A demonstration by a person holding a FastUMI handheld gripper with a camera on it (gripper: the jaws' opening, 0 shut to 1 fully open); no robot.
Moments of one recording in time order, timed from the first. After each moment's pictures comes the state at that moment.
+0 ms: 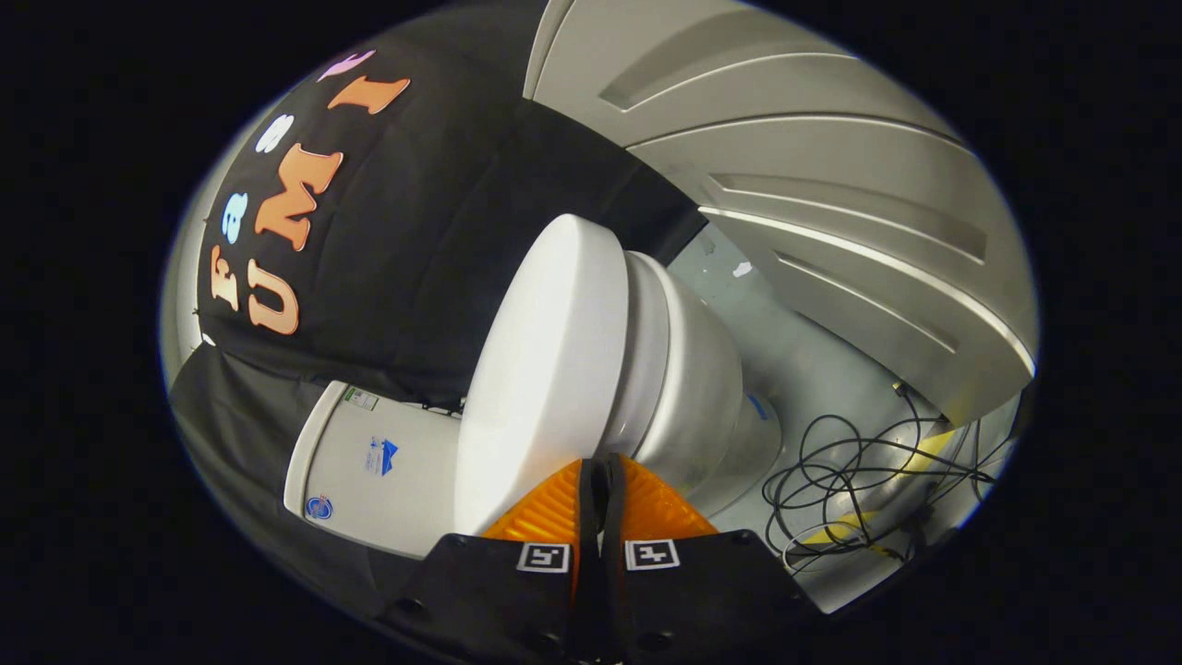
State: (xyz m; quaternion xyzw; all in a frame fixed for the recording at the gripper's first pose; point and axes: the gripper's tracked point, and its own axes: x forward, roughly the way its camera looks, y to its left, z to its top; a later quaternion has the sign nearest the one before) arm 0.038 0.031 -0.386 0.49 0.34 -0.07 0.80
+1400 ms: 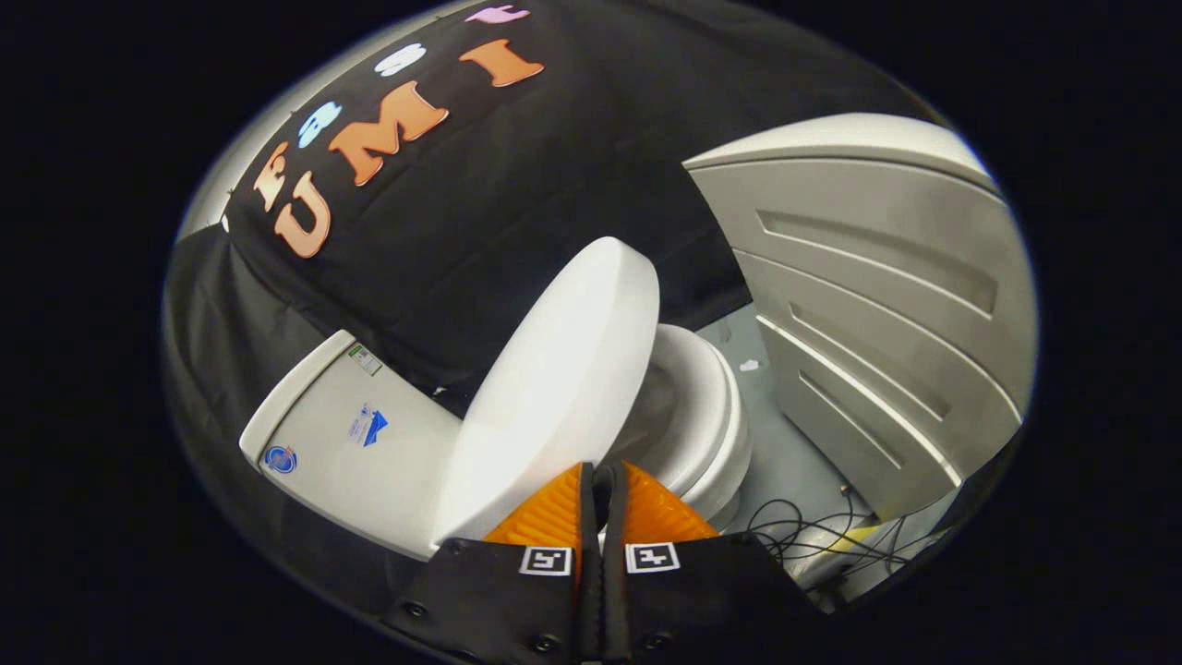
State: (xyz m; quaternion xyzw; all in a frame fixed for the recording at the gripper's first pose) arm 0.076 0.041 -0.303 0.28 0.26 -0.09 0.92
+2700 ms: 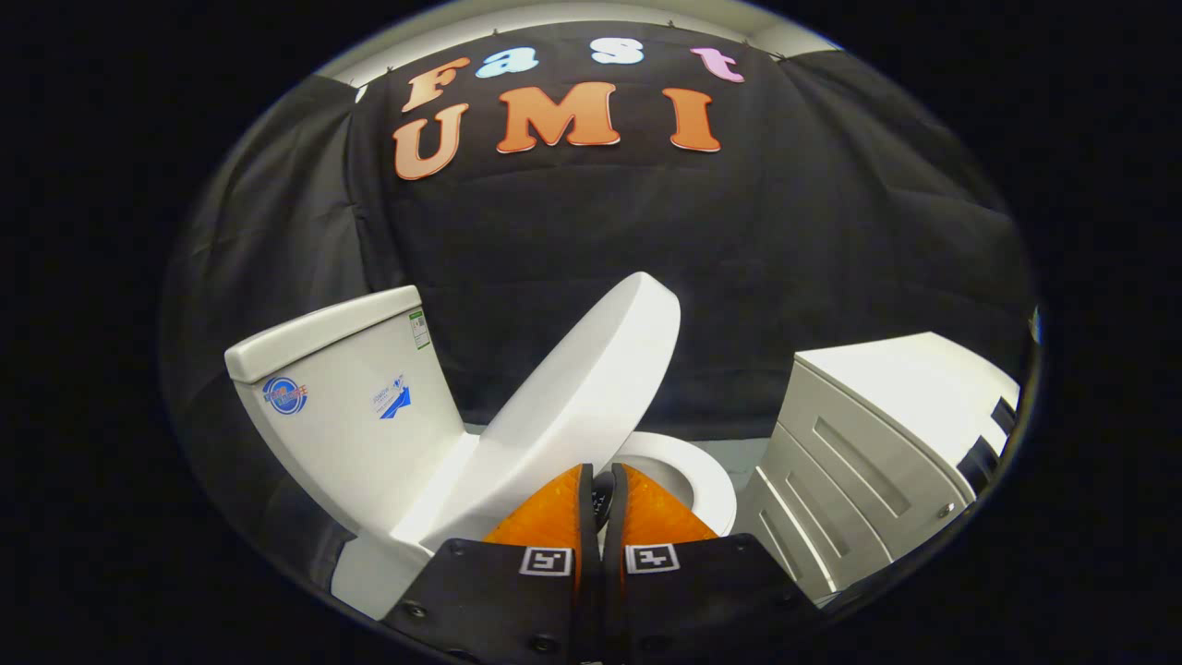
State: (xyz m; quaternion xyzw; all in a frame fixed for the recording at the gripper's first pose) arm 0.111 0.149 -0.180 0.00 0.19 -0.07 0.98
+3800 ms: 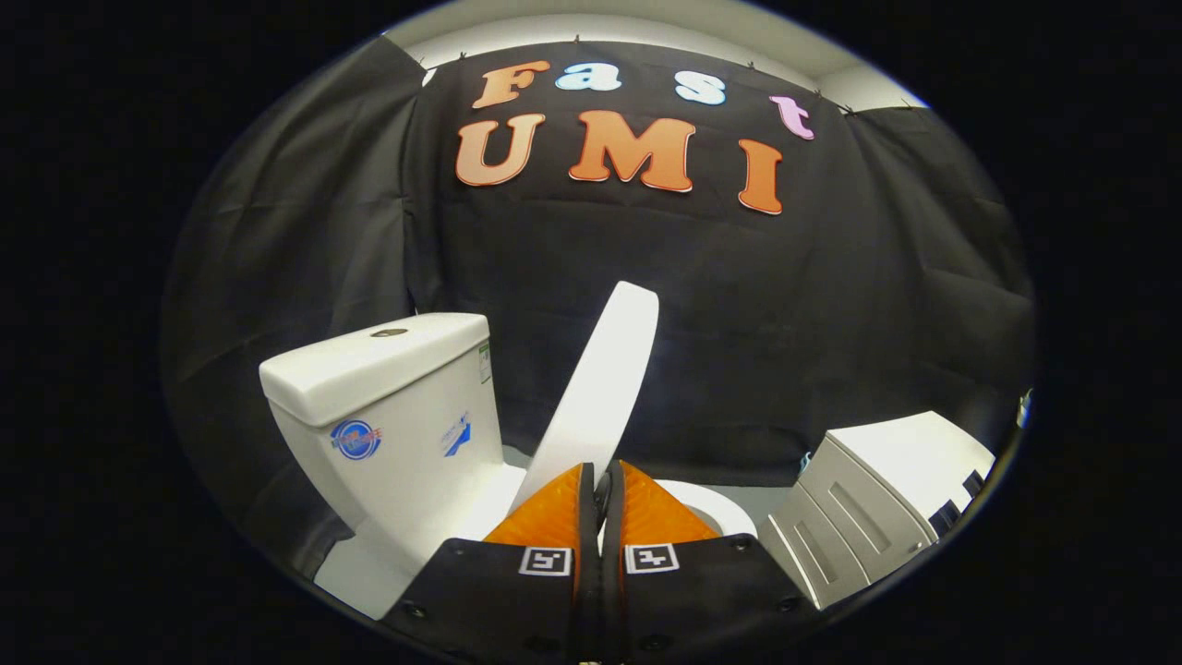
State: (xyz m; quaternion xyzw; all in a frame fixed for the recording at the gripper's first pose) arm 0.144 0.279 -0.119 -0.07 0.15 -0.05 0.98
